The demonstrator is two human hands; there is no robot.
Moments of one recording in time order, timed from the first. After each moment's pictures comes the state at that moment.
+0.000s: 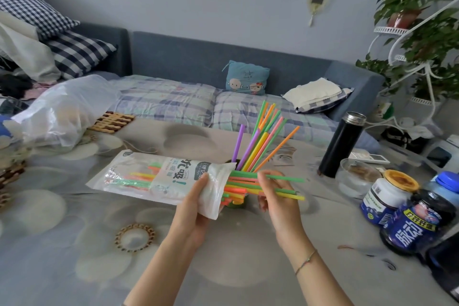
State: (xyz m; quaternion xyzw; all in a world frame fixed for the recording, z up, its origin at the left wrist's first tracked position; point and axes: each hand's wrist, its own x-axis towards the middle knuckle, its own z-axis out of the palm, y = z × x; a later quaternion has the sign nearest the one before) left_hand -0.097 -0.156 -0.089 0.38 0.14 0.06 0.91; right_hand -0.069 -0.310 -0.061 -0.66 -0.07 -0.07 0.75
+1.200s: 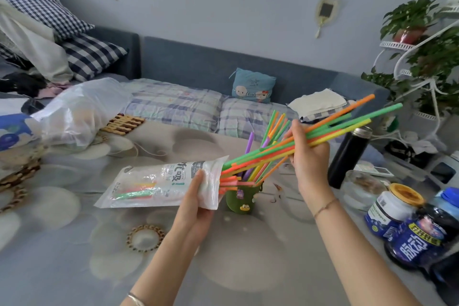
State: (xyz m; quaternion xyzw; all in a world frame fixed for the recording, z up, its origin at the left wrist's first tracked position) left_hand -0.092 -0.142 -0.079 0.29 0.08 0.09 0.95; right_hand -0.039 -0.303 0.030 -0.67 -0.10 -0.20 0.71
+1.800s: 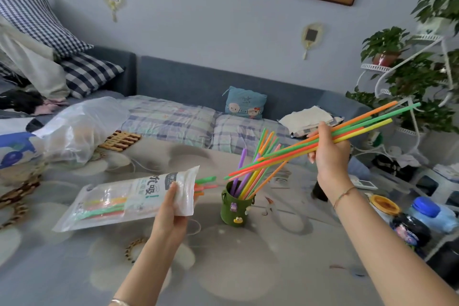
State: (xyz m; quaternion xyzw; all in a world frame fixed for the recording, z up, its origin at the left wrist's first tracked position) left_hand -0.101 -0.107 -0.075 0.26 0.17 0.17 0.94; right_hand -0.028 -0.340 0.080 -0.63 -0.03 -0.27 0.73
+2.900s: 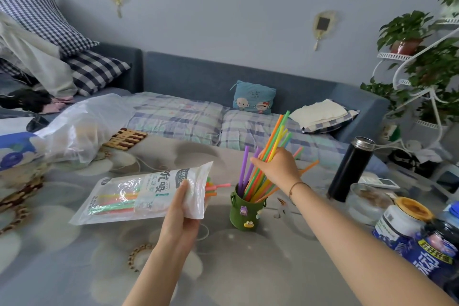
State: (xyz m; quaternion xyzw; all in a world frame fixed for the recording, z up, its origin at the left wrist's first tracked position) left_hand -0.086 -0.109 -0.081 0.23 0.12 0.15 0.95; right_hand 0.039 -0.277 -0.001 -0.92 -0.12 -0.13 0.34
